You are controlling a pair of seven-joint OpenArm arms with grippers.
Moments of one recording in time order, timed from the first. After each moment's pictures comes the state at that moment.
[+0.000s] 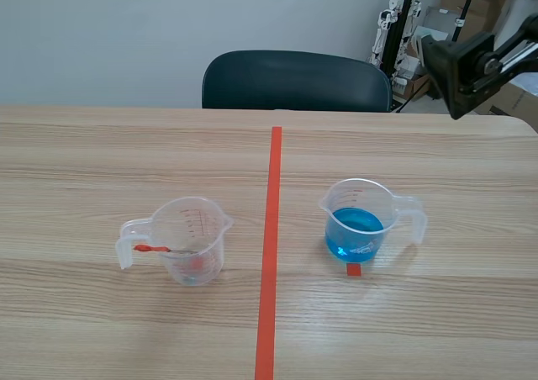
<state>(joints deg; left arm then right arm) 55.8 -37.2 -31.2 105.5 -4.4 -24.4 -58.0 -8.5 44.9 0.2 108.1 17.7 13.3 1.3</state>
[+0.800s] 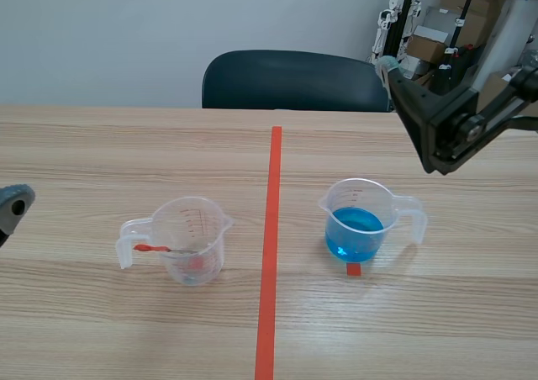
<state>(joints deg) 52.4 -41.3 -19.8 109.9 -4.4 -19.9 -48.2 -26.5 45.1 0.2 120.7 9.1 4.5 14.3</state>
